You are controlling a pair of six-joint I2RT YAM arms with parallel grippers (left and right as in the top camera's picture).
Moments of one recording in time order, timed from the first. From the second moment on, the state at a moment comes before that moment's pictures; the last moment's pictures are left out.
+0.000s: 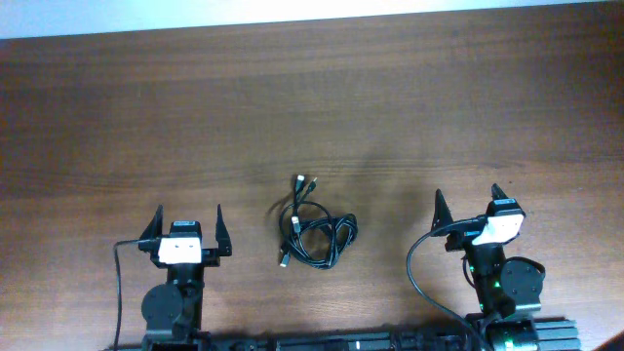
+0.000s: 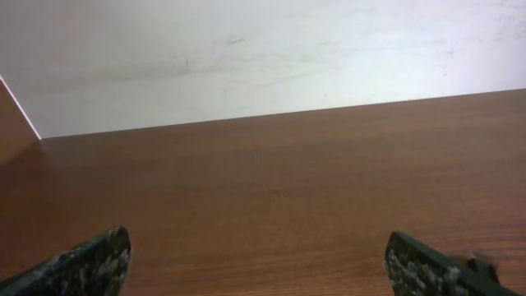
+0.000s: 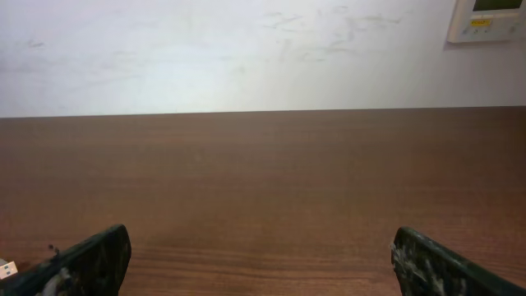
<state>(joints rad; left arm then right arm) -0.07 0.01 0.01 -0.07 -0.08 0.11 0.01 0.02 0.01 -0.07 -0.05 0.06</state>
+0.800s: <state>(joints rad) -0.07 0.01 0.01 -0.01 -0.08 0.11 0.01 0.02 0.01 -0.07 -0.05 0.06</state>
